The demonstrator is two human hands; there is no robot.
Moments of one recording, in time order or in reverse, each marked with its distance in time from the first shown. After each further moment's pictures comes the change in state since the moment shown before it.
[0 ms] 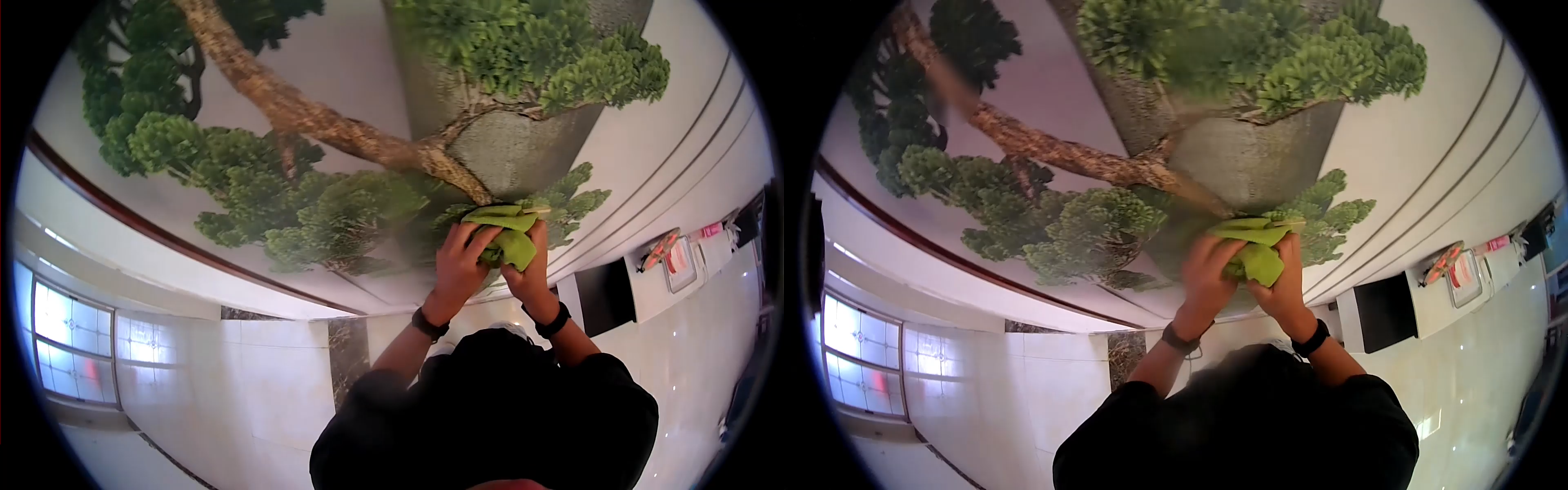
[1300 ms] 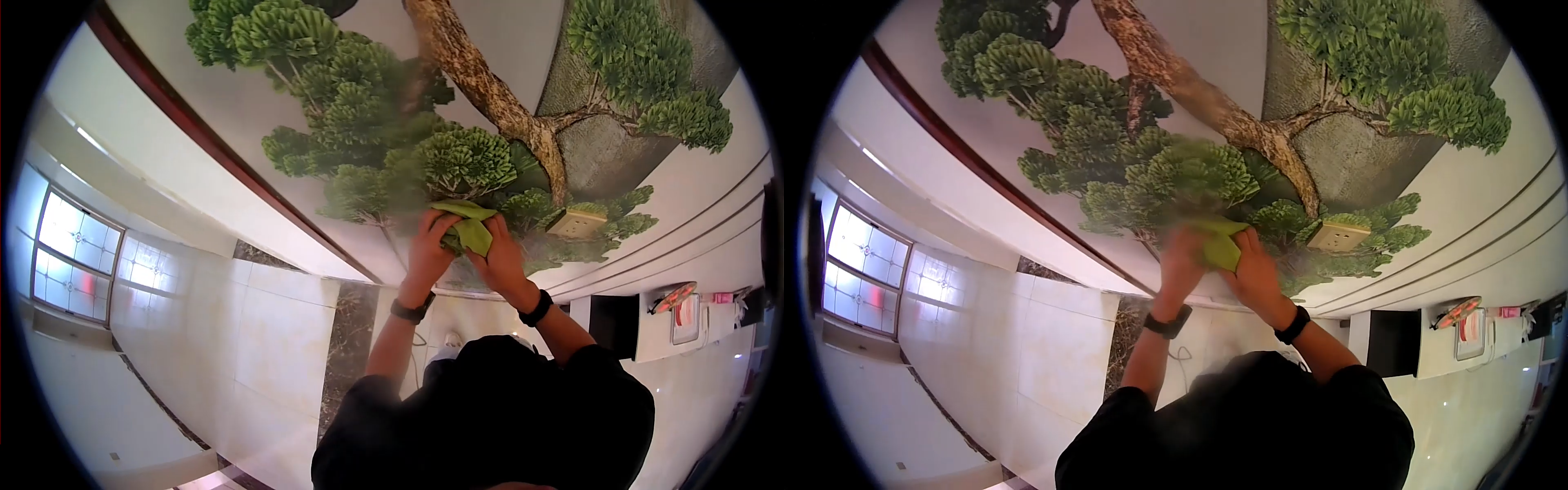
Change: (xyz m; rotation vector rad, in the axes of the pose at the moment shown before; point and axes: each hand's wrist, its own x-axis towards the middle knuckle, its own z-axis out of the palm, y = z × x) left_hand -0.068 -0.078 -0.100 0.215 0.029 -0.268; right_hand -0.001 -0.055 0.103 0.049 -0.496 0.065
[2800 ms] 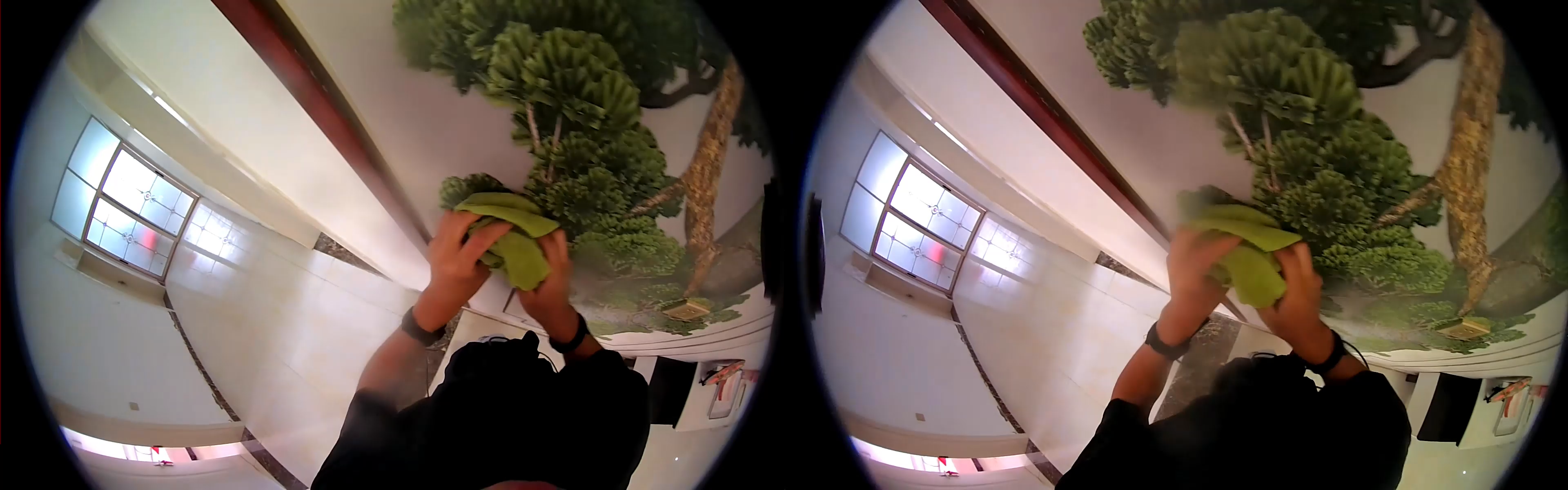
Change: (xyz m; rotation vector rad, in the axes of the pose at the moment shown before) left_hand 0.102 -0.038 -0.207 0.224 0.233 0.336; right_hand 0.120 -0.130 0.106 0.212 0.228 -0.313
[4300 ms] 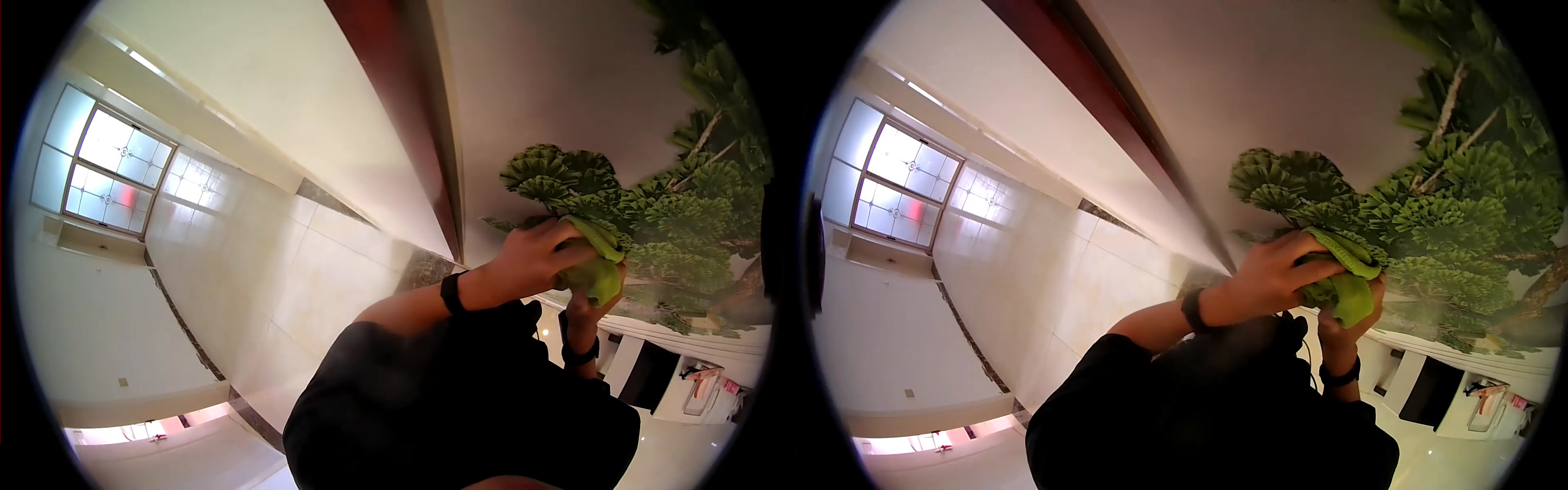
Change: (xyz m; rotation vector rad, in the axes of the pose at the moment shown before) left_hand -0.050 -0.021 0.035 -0.357 -0.319 -0.023; right_hand -0.074 0.052 0.028 0.016 0.368 0.318
